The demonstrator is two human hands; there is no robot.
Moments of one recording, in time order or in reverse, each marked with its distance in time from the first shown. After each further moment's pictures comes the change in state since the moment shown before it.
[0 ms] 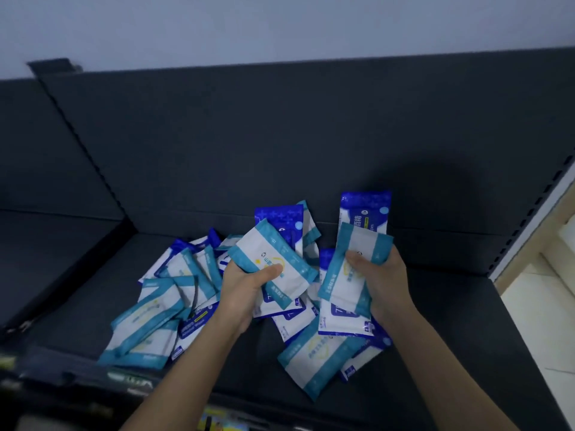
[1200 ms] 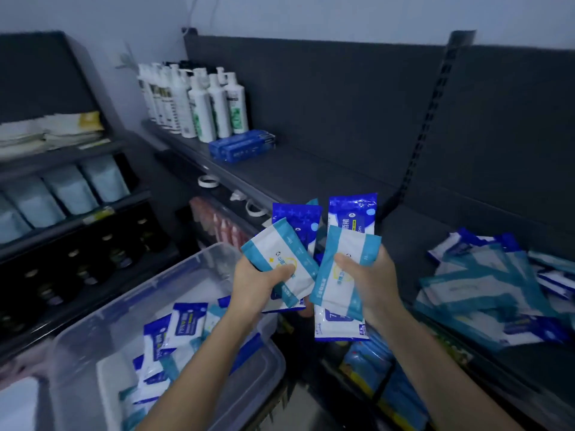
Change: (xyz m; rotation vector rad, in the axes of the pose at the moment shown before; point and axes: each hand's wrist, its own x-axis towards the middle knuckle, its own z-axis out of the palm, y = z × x) left_hand -0.167 0.107 -0.482 0.094 0.593 0.125; right_hand -0.273 0.197 0.427 -0.286 -0.540 0.098
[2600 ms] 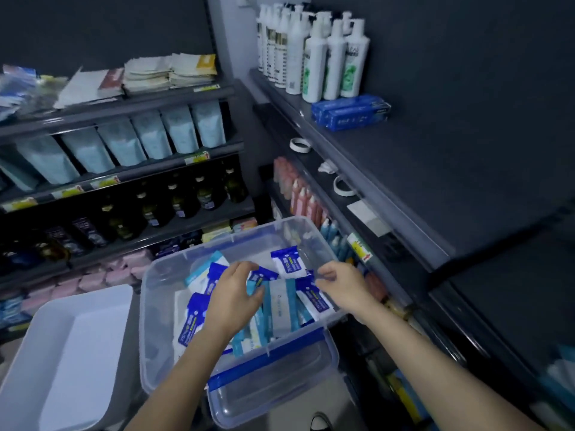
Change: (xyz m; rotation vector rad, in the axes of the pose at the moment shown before) left_hand 0.004 -0.074 -0.160 1.026 0.333 0.073; right_hand 0.038 0.105 0.145 -0.945 -0.707 -0.086
